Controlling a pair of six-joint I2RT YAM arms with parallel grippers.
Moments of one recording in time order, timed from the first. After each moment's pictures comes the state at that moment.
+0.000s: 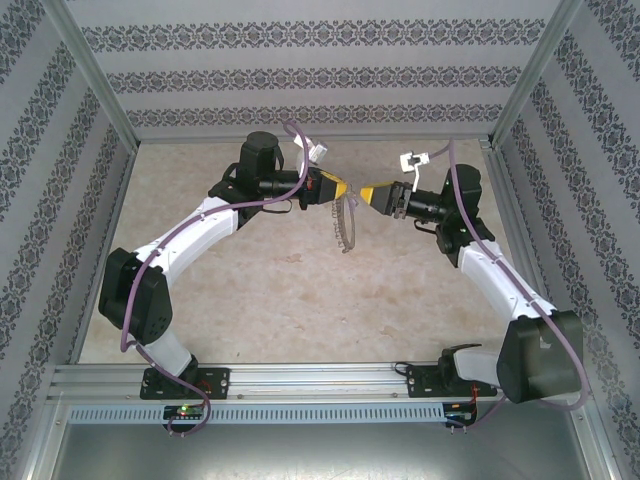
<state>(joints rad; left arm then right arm) -0.48 1.66 1.39 -0.02 0.90 -0.25 0.15 1.27 0.87 0.30 -1.05 0.65</state>
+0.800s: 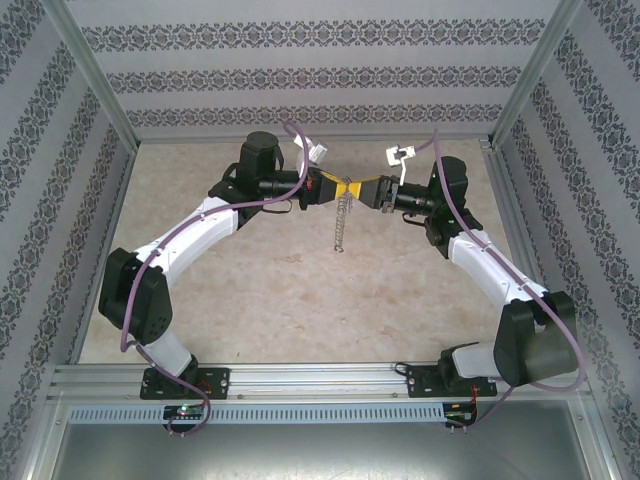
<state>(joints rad) -0.48 1.66 1.39 -0.02 0.90 -0.25 0.21 1.35 0.92 0.34 -1.04 0.66</state>
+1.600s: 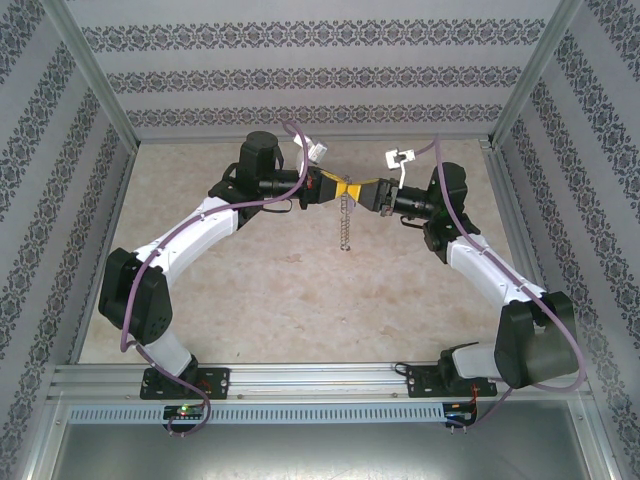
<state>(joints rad) -0.48 1.66 1.38 -0.01 0.90 -0.26 0.23 1.35 0.87 0.45 -1.04 0.72</state>
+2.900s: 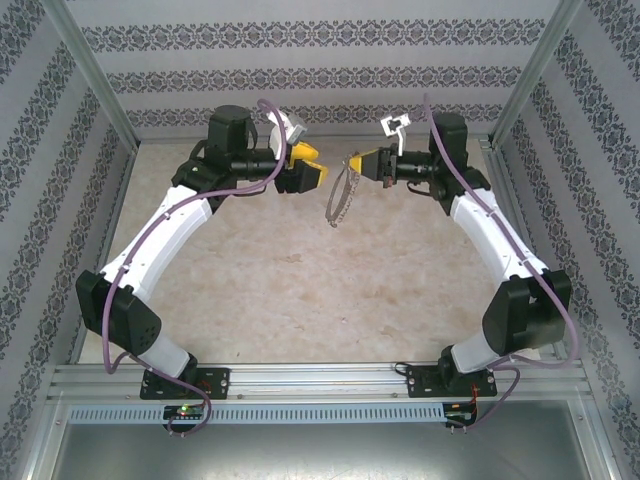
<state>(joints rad) -0.39 1.57 1.61 -0.42 0.81 0.06 0.19 1.53 1.41 -0.28 -1.07 0.19</state>
